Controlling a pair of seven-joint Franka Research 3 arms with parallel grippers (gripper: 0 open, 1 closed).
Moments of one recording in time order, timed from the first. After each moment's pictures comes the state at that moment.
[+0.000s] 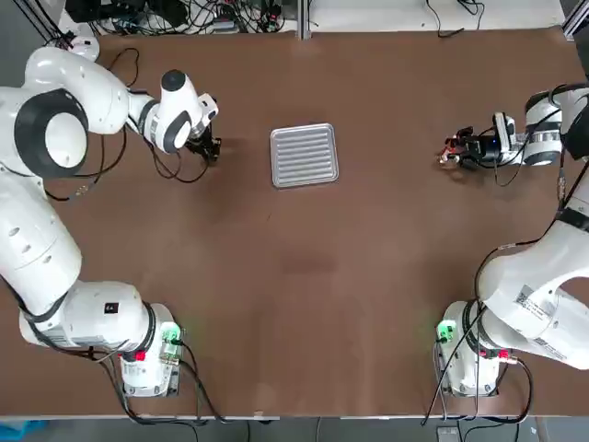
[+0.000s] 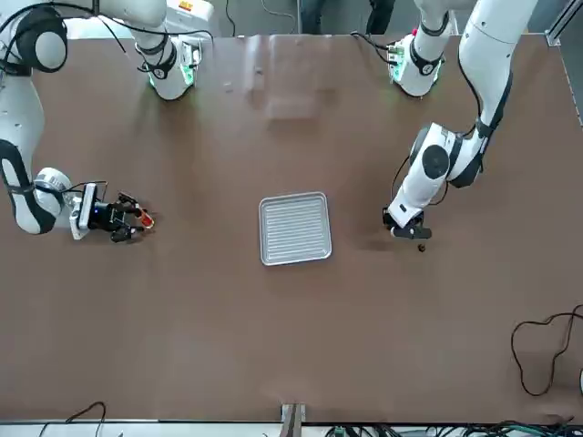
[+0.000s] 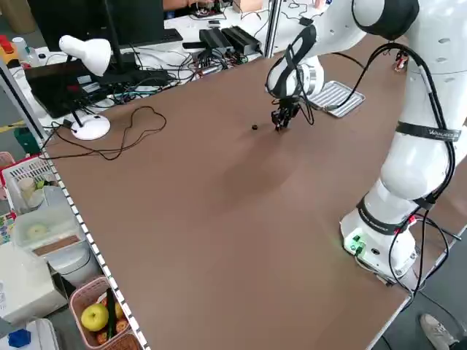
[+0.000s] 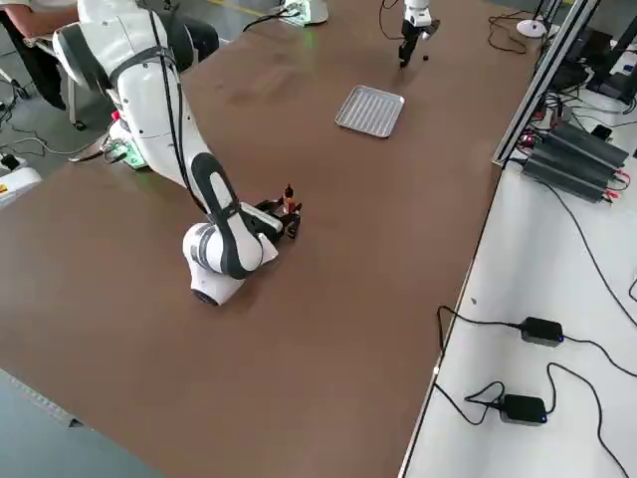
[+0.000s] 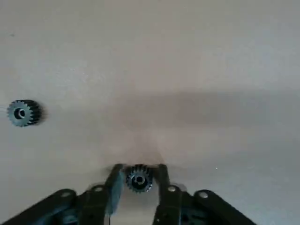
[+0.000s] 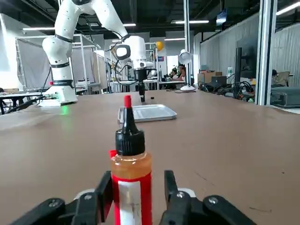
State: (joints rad) left arm 0.01 0.41 -0.27 -2.32 0.30 2.76 -0.45; right arm -0.56 0.90 -0.02 -1.80 1.08 1.42 -2.73
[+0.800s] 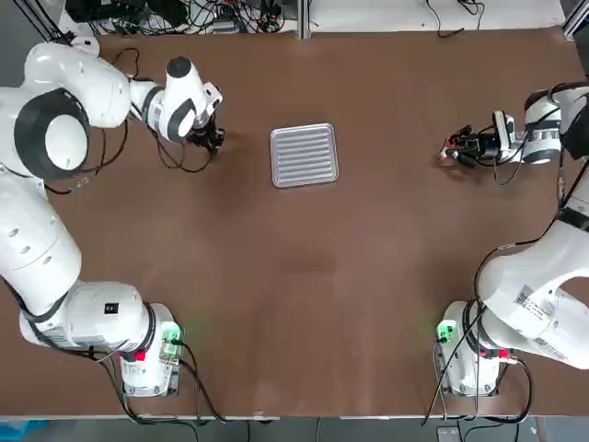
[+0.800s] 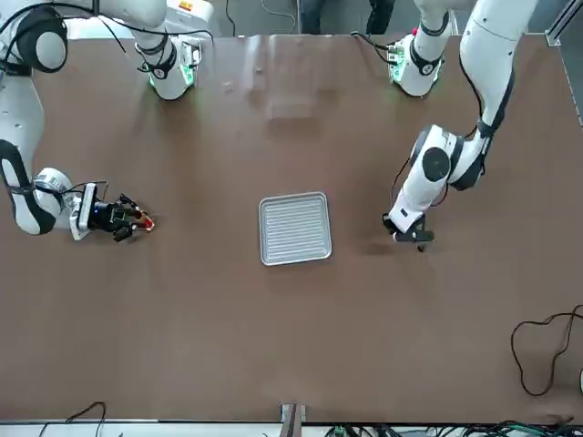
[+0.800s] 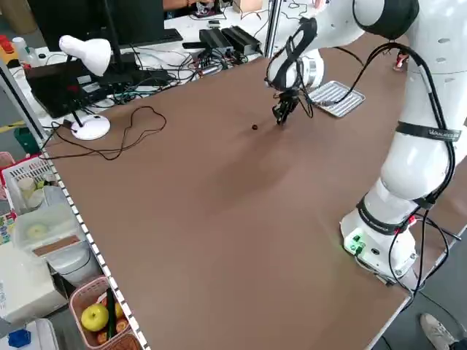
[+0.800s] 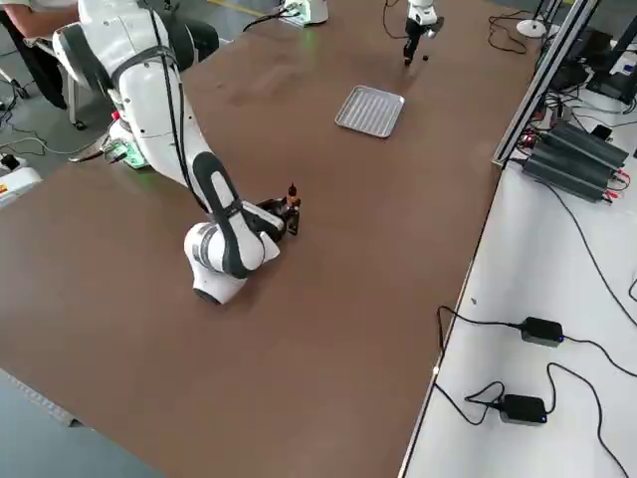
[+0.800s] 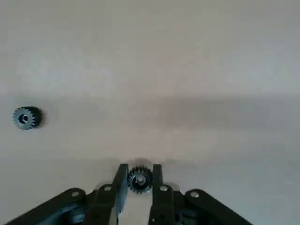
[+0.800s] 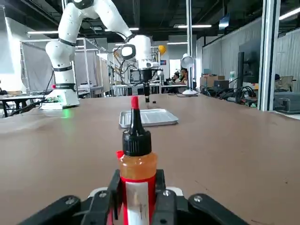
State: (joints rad) left arm -0.01 0.40 -0.34 -2.19 0.30 2.57 -0.62; right arm -0.55 0.90 -0.01 -1.79 1.09 1.40 -2.72
